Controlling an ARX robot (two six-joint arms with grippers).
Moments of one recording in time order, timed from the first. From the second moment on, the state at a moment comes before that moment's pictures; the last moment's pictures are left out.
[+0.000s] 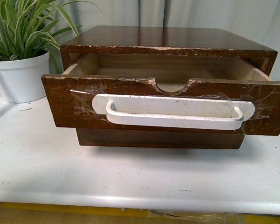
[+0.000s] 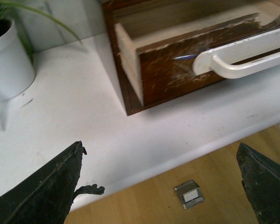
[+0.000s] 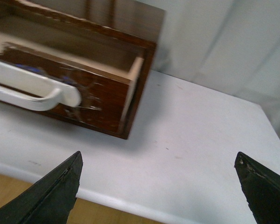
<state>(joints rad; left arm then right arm) -0.16 0.55 0.29 -0.02 0.10 0.15 0.15 0.36 0.22 0.01 0.07 -0.23</state>
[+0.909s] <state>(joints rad) 0.00 0.06 0.06 -0.01 0.00 -0.01 0.00 0.06 0.07 -0.01 0.00 0.00</state>
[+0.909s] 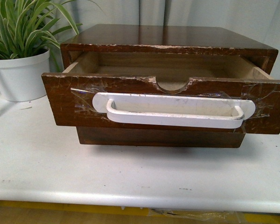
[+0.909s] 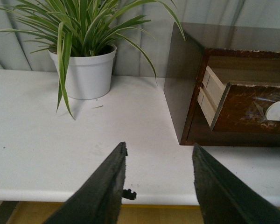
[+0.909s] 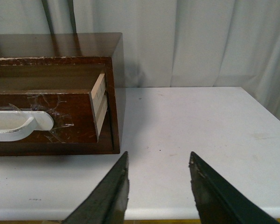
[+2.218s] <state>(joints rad) 0.00 0.00 0.01 -0.01 0.00 0.00 0.00 0.00 0.01 0.00 0.00 0.00</state>
